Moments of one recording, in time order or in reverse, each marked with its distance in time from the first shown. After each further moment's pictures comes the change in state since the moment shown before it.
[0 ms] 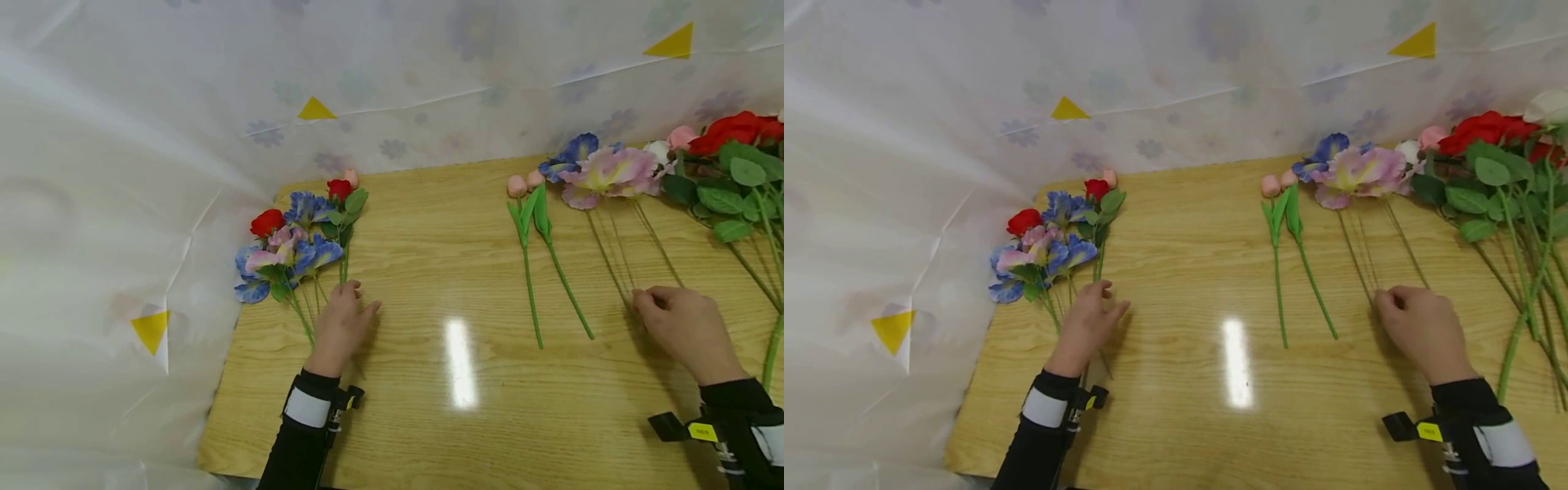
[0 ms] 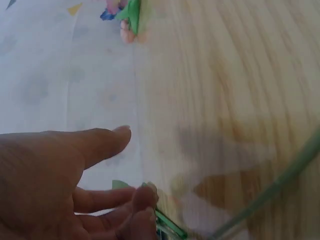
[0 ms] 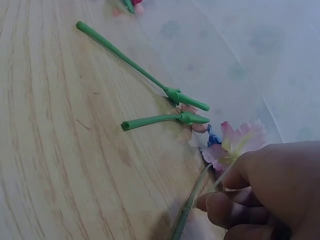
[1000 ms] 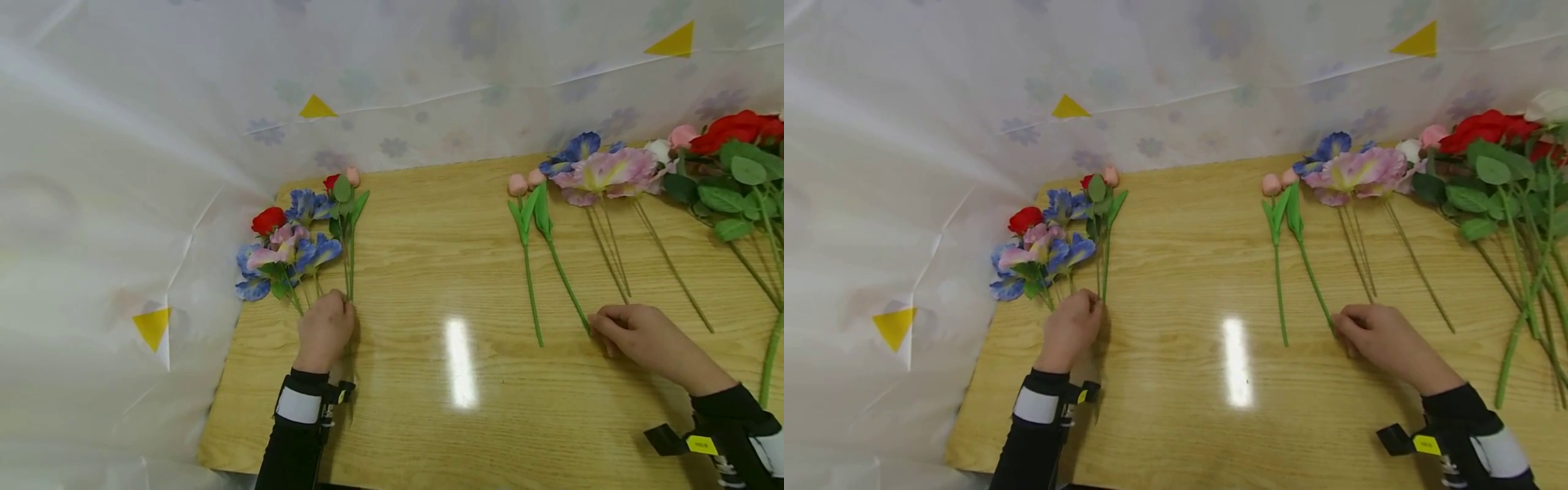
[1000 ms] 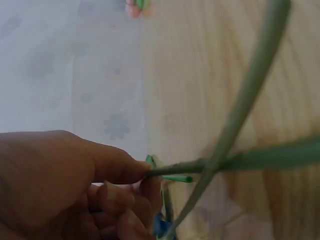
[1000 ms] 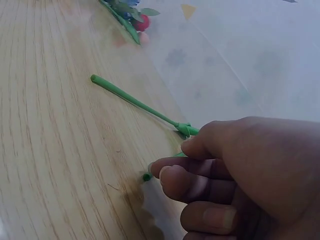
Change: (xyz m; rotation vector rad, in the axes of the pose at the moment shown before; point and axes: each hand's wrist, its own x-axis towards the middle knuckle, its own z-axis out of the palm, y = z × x) left_hand -0.004 -0.021 -0.005 0.178 0.087 0.008; right_hand -0.006 -0.018 0.012 0.135 -0.380 -0.183
